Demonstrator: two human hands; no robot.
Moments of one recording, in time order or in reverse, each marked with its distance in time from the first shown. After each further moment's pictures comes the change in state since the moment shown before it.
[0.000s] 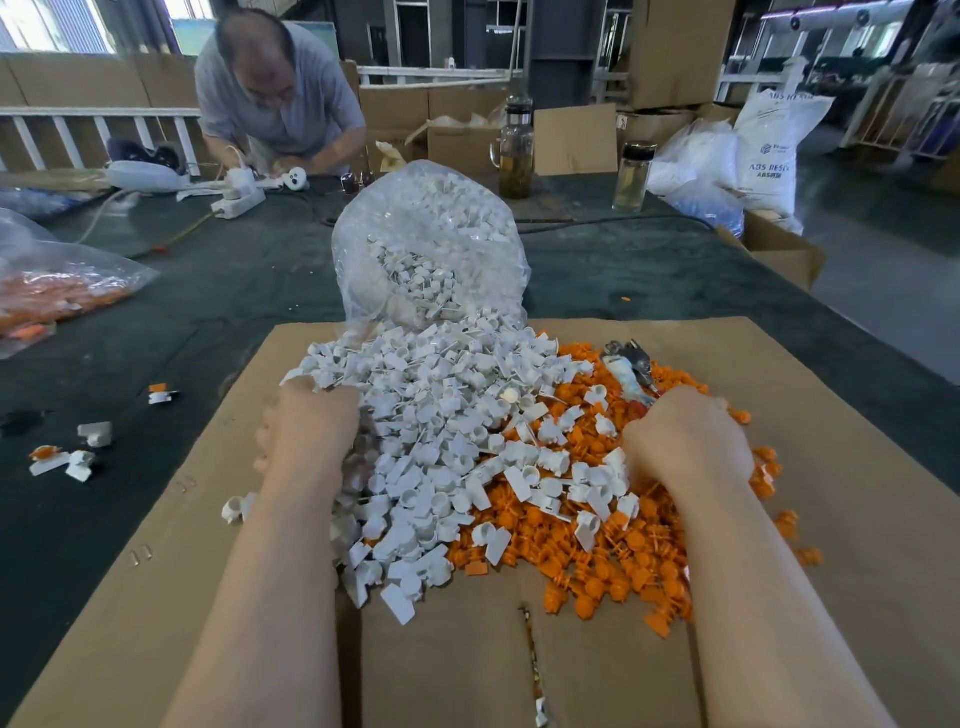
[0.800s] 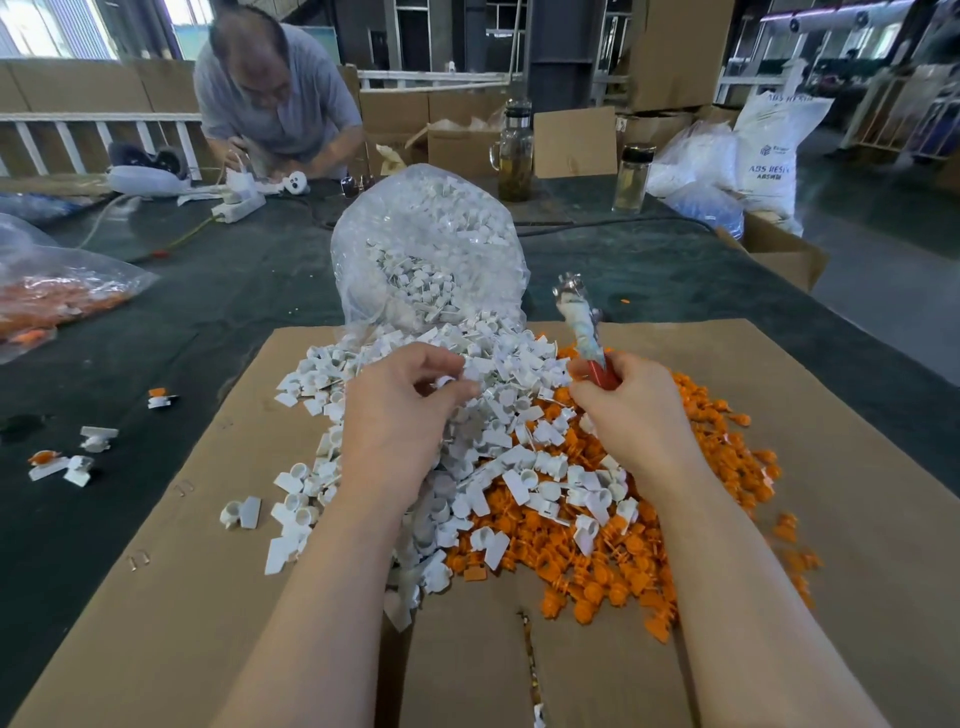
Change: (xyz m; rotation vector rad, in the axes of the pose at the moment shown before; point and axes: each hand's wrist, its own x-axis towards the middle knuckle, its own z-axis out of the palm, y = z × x) left_hand -0.059 0.022 0.027 -0.103 -0.174 0.543; right_hand -0.004 -0.024 0.008 0.671 -0.092 -0.303
